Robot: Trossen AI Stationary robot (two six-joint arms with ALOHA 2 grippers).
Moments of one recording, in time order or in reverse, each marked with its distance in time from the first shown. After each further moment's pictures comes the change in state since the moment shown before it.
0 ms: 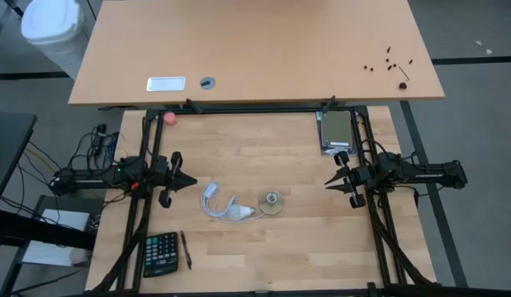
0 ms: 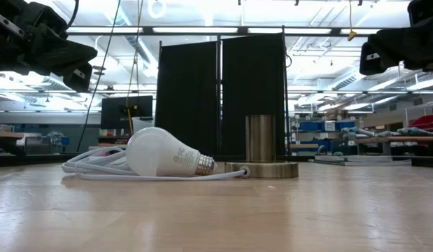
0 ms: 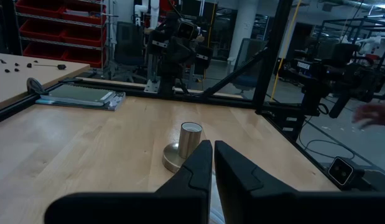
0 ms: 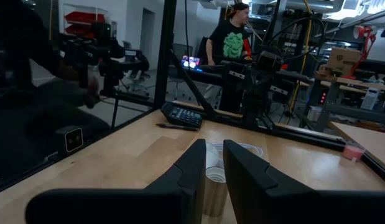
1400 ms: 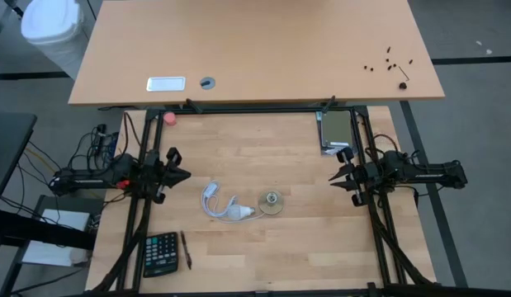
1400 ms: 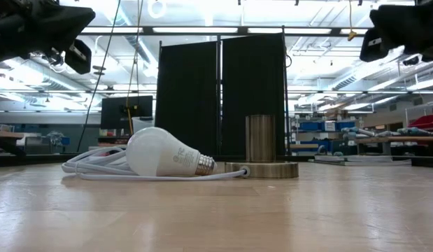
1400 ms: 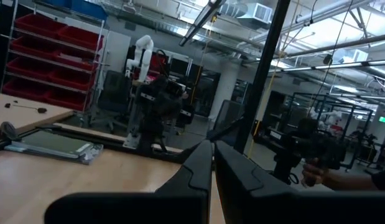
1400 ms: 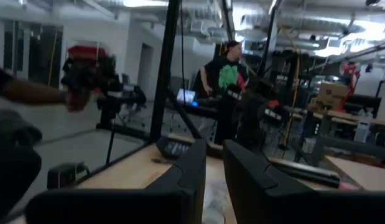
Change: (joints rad) left arm 0.000 0.000 0.000 0.263 0.000 -0.159; right arm 0.000 0.000 0.000 0.172 0.011 0.046
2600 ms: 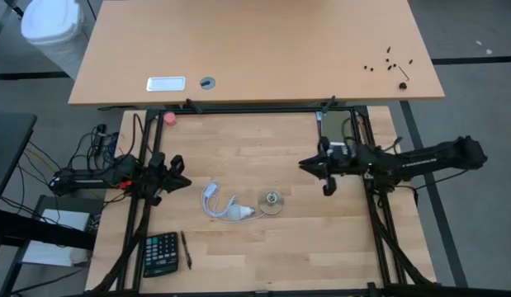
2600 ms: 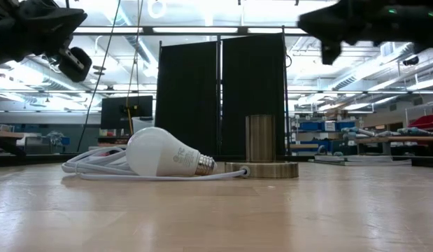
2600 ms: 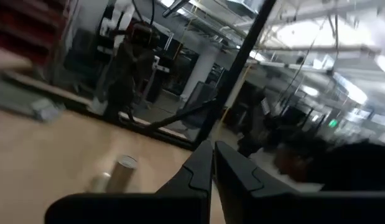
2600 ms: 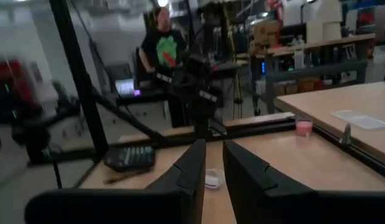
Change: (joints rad) left arm -0.001 0.000 0.000 -0.061 0.117 -0.165; right arm 0.003 0.852 0.297 0.372 0.285 0.206
